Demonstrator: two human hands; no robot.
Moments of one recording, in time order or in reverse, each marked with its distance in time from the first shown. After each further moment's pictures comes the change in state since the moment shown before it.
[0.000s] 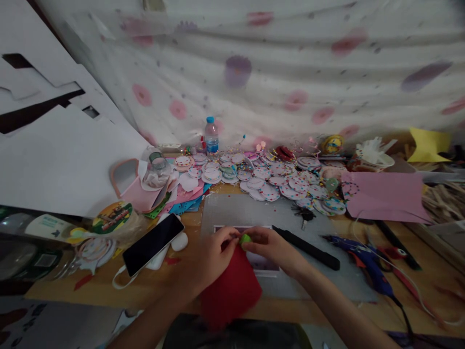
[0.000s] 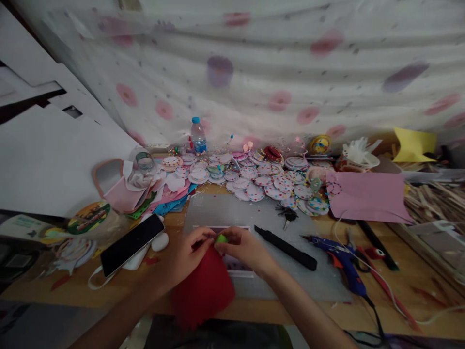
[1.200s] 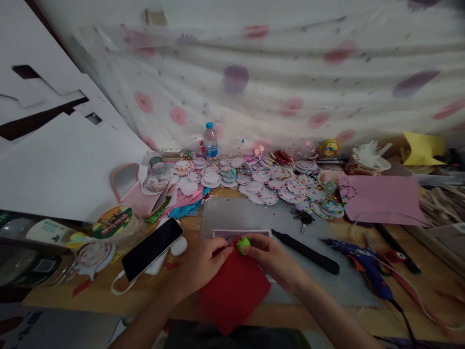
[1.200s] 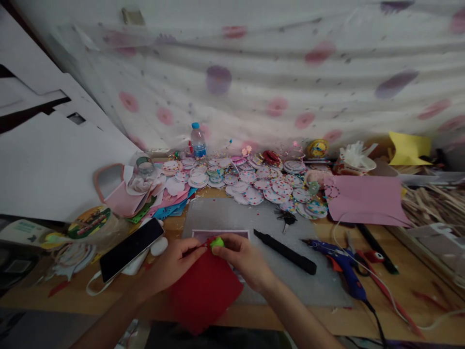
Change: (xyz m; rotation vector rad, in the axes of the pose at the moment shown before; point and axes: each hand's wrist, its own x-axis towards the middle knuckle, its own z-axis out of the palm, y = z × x) left_hand -0.008 -0.003 -0.022 0.157 -0.144 -0.010; right_hand -0.012 0.000 0.014 0.172 0.035 0.017
